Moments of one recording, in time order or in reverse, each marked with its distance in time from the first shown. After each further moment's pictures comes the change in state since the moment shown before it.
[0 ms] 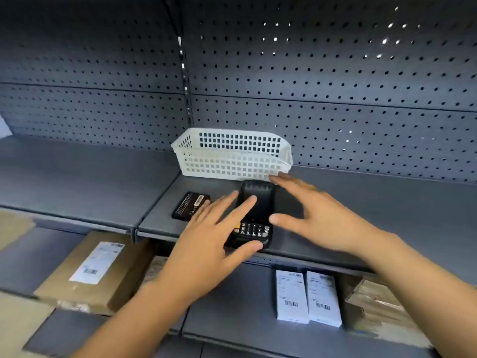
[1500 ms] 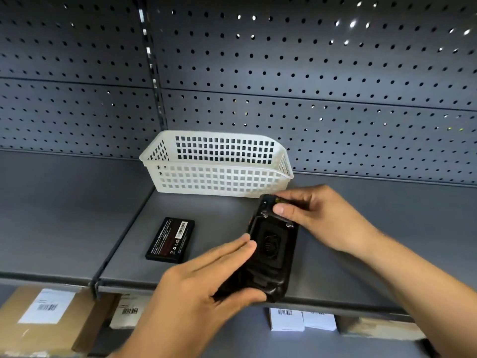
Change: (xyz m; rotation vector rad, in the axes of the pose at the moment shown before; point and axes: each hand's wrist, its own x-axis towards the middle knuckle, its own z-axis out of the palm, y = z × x) left_hand 0.021 -0.021 0.001 -0.395 0.156 0.131; right_hand 0.052 0.035 0.004 0.389 0.090 0.159
